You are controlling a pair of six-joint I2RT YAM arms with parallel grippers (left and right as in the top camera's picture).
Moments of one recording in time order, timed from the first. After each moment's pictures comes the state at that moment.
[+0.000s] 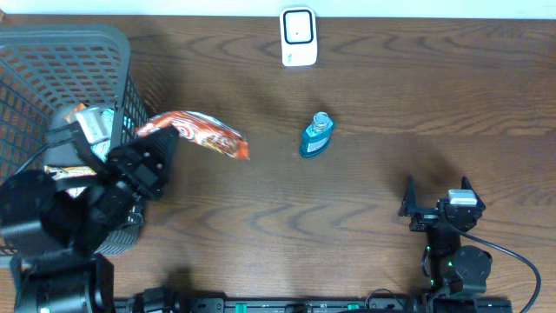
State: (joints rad) left arm 0.16 0.75 1.11 -0.67 0.72 -0.65; right arm -0.05 0.01 0.01 -0.07 0.00 -0.03
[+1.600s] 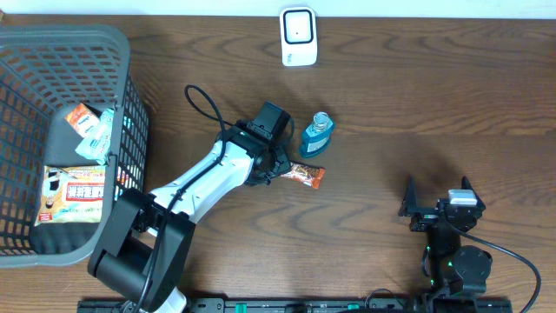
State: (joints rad) left arm -0.55 1.77 1.11 -0.62 0.10 -0.88; right arm -0.05 0.01 0.01 -0.07 0.00 -0.03
